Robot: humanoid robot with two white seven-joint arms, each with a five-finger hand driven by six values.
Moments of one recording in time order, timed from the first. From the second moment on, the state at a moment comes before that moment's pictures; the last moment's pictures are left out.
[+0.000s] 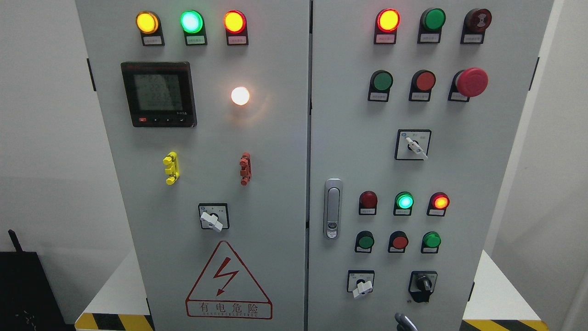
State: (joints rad) left arm 0.05 -0.10 -0.16 -0.07 0.12 -0.03 -0.02; right arm 0.22 0.12 0.08 -1.90 0.00 -0.23 0.09
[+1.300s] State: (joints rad) left arm 0.05 -0.10 -0.16 -0.07 0.12 -0.03 -0.02; right arm 0.14 0.12 0.05 -1.90 0.15 -0.27 0.14
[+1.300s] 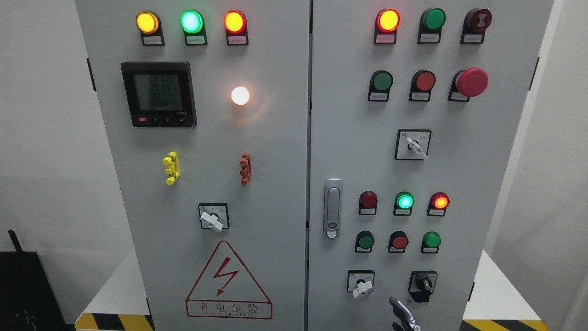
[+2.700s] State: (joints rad) left arm 0.05 -0.10 -0.16 -0.07 0.12 -0.03 -0.02; right arm -0.05 0.13 -0.07 -1.86 0.83 -0.39 0.03
